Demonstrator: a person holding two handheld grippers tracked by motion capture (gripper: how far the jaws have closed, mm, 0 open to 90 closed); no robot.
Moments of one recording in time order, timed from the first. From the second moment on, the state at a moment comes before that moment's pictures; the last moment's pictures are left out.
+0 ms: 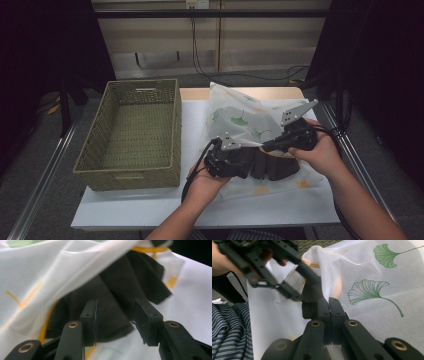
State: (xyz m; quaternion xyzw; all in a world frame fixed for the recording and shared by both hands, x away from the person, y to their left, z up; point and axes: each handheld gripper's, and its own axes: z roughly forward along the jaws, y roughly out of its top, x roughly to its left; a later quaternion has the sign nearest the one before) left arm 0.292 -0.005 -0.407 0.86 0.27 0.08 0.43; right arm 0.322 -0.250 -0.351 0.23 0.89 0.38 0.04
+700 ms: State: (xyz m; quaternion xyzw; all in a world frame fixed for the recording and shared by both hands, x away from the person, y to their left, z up) left arm 0.263 0.036 -0.397 0.87 0.24 0.08 0.42; right arm 0.289 -0.297 -0.349 0.28 0.88 0.37 0.11
